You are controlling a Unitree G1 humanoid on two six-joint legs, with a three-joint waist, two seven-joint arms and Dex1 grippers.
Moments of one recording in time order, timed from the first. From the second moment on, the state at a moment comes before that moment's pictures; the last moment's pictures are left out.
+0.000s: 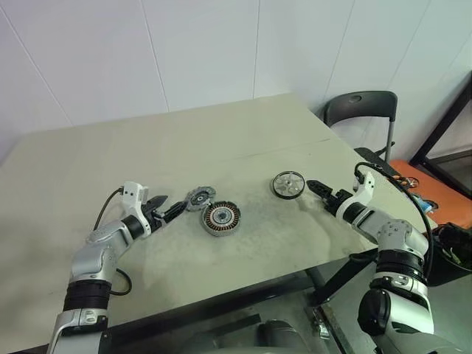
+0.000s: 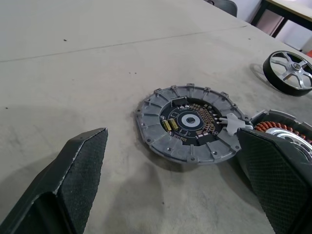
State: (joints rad) left arm -0.28 0.43 0.17 0.29 -0.44 0.41 -0.74; right arm -0.55 -0.31 -0.56 0.46 0.57 0.93 0.46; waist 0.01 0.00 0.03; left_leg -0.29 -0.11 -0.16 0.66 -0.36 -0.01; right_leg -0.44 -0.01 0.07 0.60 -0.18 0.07
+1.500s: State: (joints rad) left arm -0.29 0.41 0.17 0.32 -0.41 0.38 -0.74; right arm -0.65 -0.26 -0.45 0.73 0.57 0.73 0.43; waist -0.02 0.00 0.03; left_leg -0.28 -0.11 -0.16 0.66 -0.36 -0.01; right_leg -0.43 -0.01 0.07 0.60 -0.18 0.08
